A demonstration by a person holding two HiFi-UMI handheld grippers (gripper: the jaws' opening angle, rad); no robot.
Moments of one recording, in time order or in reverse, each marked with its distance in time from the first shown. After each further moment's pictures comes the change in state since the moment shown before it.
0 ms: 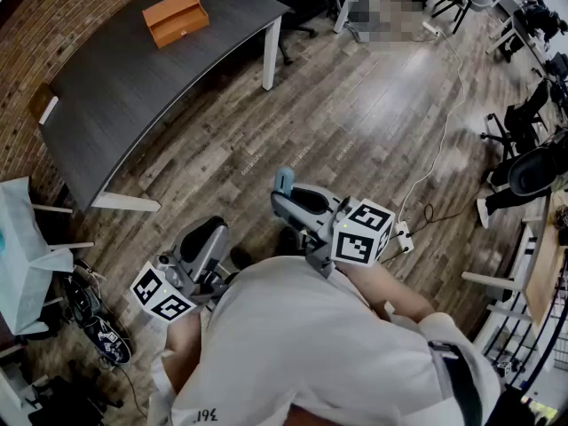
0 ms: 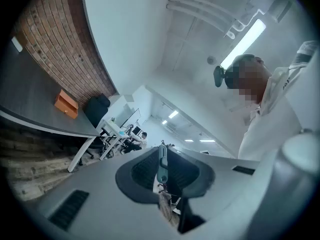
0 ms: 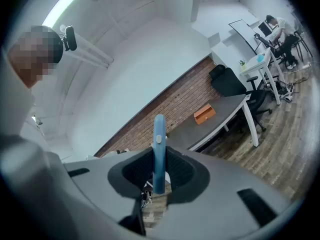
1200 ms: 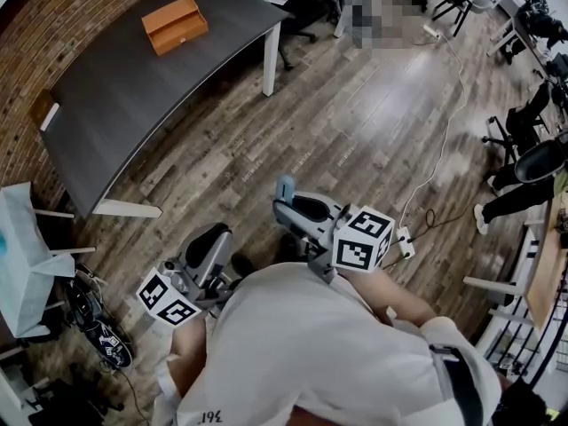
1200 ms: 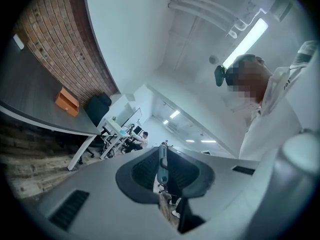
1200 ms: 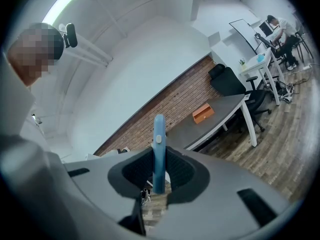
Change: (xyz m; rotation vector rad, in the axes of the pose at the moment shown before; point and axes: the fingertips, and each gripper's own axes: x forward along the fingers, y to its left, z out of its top) left arm 0.015 0.004 -0.009 -0.013 -0.004 0.017; right arm -0.006 -0.014 0.002 -0.006 0.021 -0.001
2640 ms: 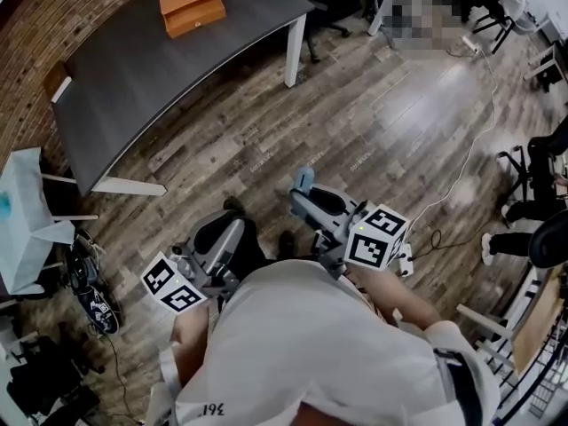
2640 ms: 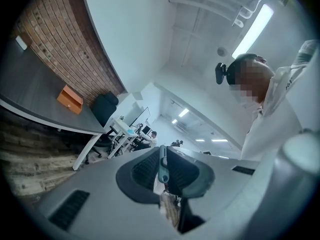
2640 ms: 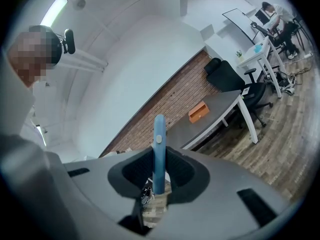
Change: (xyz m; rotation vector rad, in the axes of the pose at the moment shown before) left arm 0.087 0.020 -0.022 0.006 0.002 0.109; right arm -0.021 -0.088 0.039 0.065 0.034 0.054
